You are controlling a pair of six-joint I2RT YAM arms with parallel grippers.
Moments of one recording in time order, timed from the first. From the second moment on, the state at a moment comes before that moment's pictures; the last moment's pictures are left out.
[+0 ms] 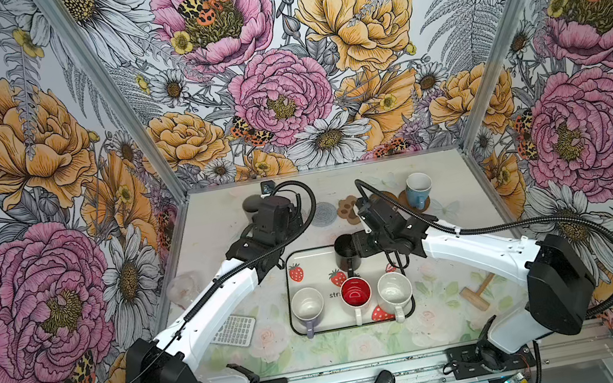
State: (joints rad) left arm -0.56 1.30 1.09 -0.36 -0.42 -0.34; right arm 0.71 1.50 1.11 -0.54 0.08 0.46
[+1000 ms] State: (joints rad) left arm -0.58 1.20 1.01 -0.29 -0.38 -0.36; right arm 0.87 1.64 1.09 -0.56 0.14 0.59
